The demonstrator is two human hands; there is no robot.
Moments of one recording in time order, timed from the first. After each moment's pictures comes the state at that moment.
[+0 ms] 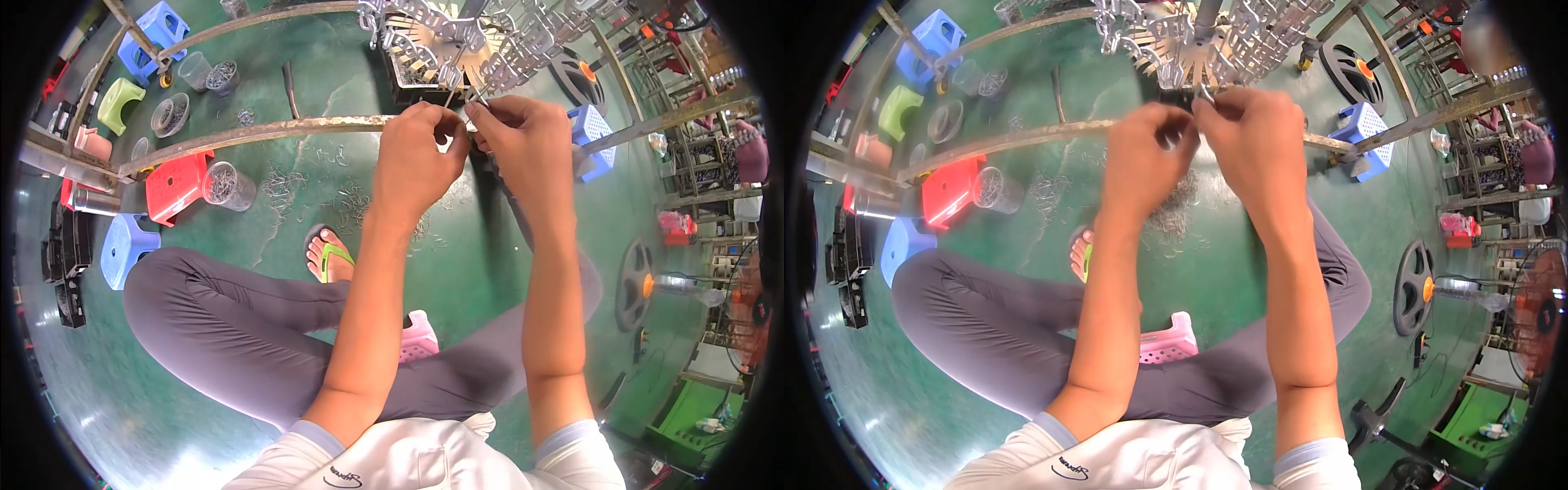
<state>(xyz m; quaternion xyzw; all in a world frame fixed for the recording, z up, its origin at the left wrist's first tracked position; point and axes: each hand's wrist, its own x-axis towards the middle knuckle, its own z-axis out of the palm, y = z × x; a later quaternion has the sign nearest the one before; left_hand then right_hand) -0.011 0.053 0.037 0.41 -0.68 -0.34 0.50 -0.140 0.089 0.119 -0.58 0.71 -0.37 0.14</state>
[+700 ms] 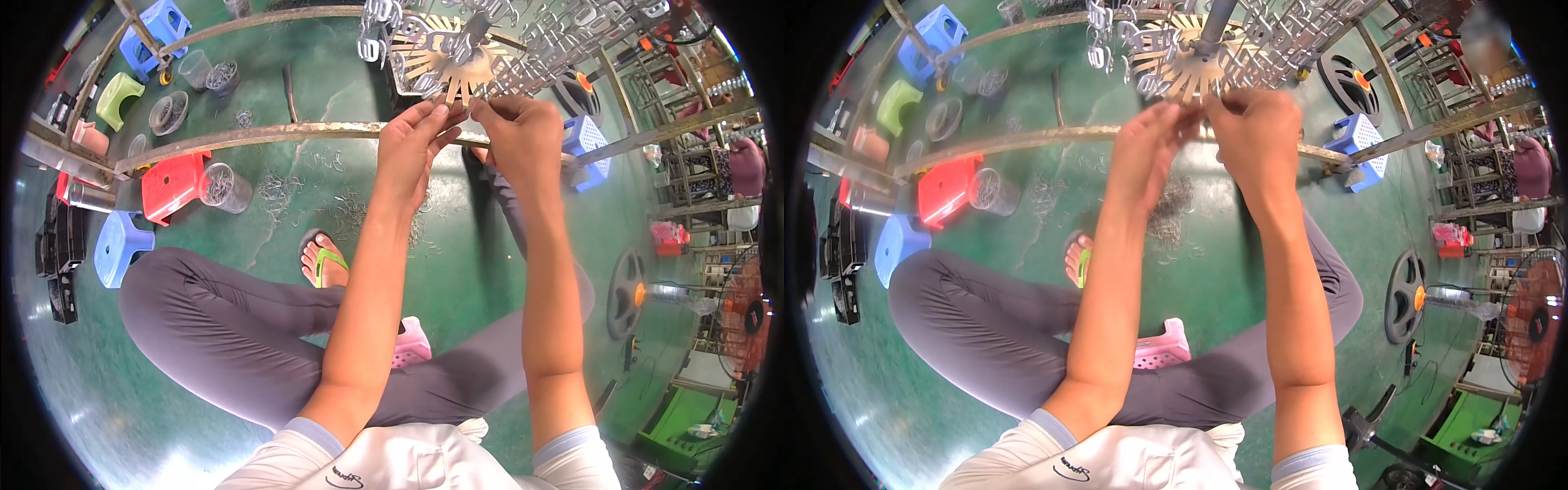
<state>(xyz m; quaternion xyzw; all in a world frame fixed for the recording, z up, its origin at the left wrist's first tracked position) -0.027 0.028 0.006 0.19 -0.24 -0.78 0.55 -0.143 0.066 0.114 -0.53 0.73 -0.40 0.17</state>
